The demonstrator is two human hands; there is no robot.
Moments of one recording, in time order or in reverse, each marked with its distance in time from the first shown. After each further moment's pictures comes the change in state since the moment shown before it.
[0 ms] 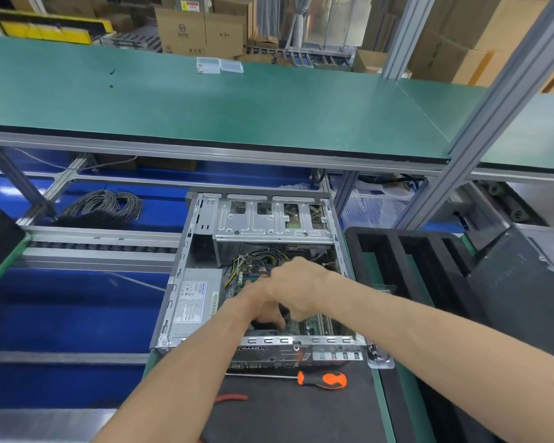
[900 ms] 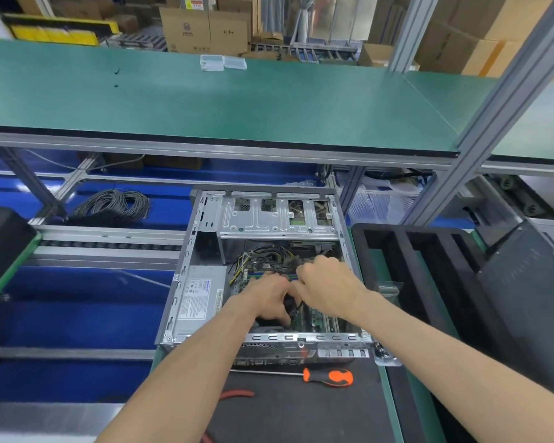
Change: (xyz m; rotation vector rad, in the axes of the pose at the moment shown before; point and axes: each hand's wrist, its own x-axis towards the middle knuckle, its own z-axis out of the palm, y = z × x) left_hand -0.026 -0.004 -0.007 -0.132 0.141 0.135; right_hand -0.022 0.010 0.052 0.423 0.346 0.410
